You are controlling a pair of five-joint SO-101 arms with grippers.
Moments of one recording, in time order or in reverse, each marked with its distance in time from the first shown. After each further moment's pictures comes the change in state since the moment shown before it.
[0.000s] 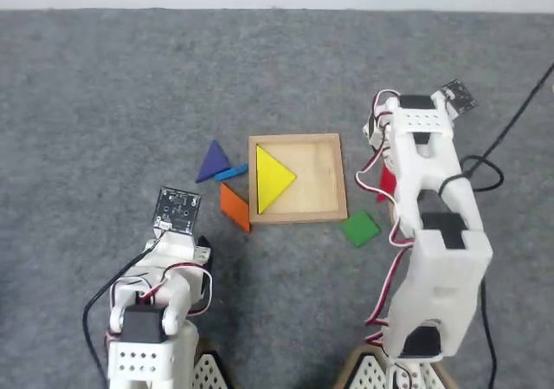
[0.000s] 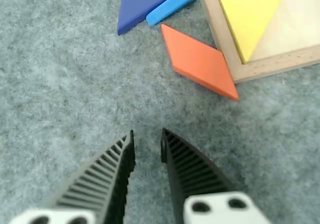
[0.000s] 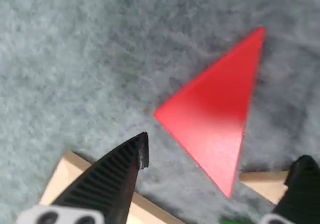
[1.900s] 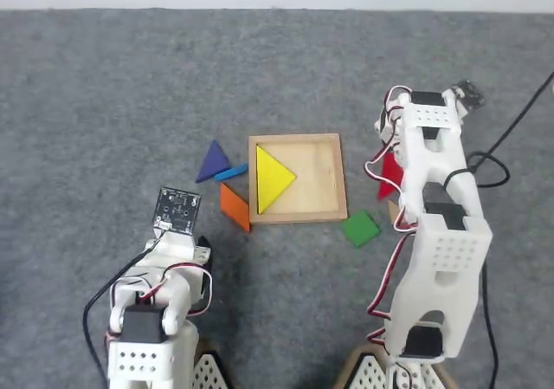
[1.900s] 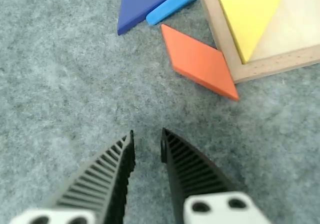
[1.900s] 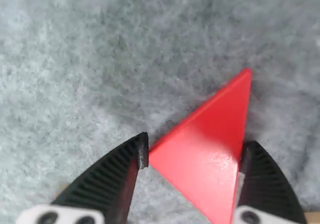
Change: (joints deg) left arm 0.0 0.0 0.0 0.0 0.0; right arm 3.3 7.0 -7.2 0.0 5.7
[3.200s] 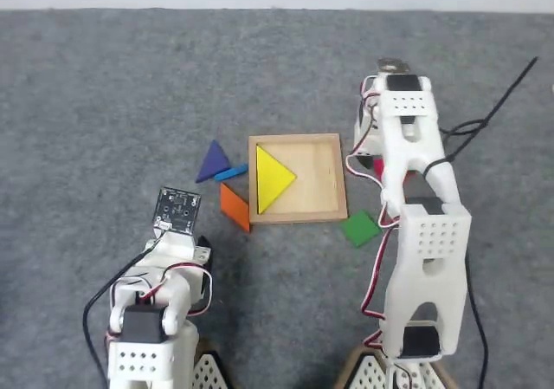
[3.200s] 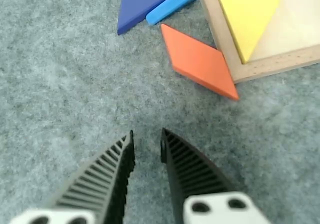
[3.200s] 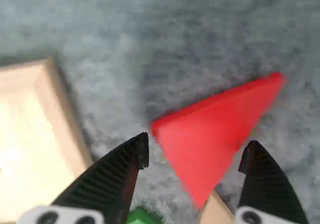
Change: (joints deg) left arm 0.0 0.0 0.0 0.0 0.0; right arm -4.2 9.6 -17.8 20.9 41.6
